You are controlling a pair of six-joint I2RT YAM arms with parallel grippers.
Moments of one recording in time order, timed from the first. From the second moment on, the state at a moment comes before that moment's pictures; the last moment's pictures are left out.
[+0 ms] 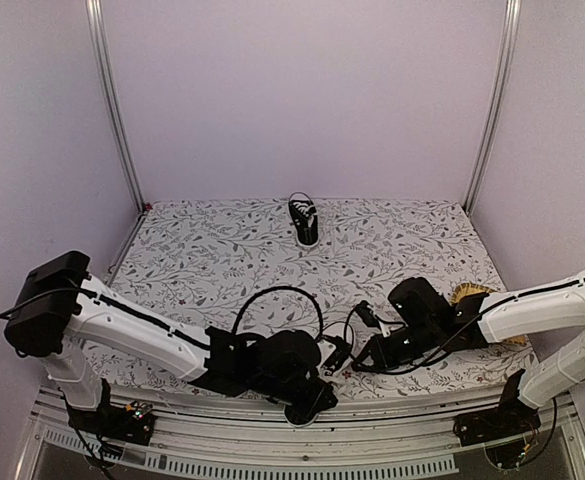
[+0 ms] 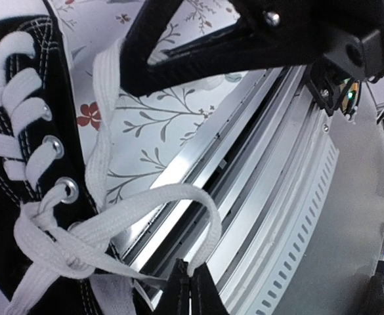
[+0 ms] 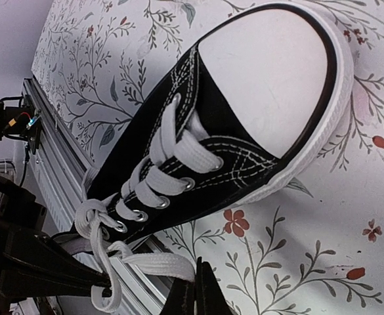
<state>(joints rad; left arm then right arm) -1.40 1.77 0.95 0.03 0.07 -0.73 0.94 1.37 0.58 -0.11 -0.36 0.66</state>
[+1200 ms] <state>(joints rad) -1.47 1.54 0.97 -0.33 -0.04 -0.82 0.94 1.40 0.57 -0.05 -0.41 0.64</state>
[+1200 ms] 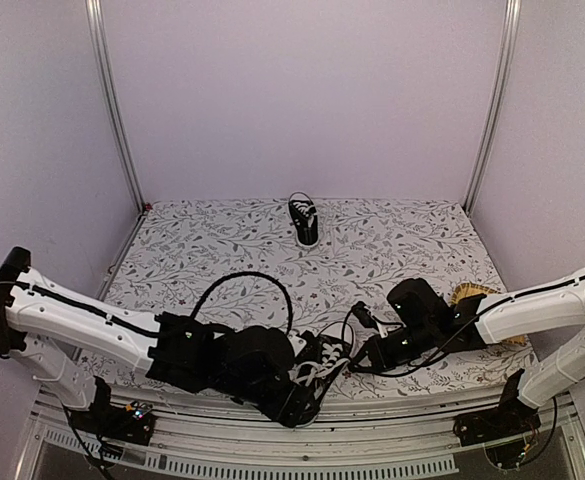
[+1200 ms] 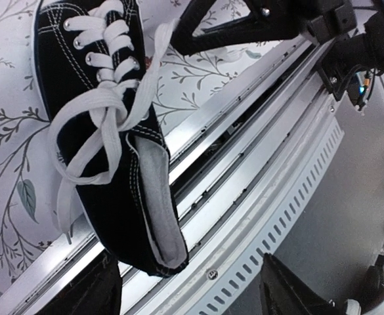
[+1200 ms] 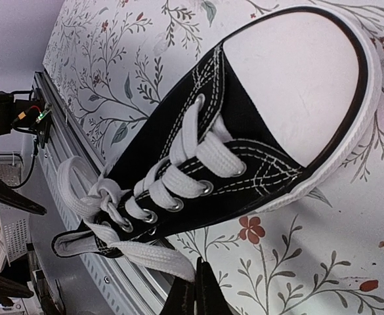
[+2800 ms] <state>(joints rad) -1.14 1.74 0.92 0.00 0.33 -0.73 0.94 1.43 0.58 -0.02 -0.43 0.64</state>
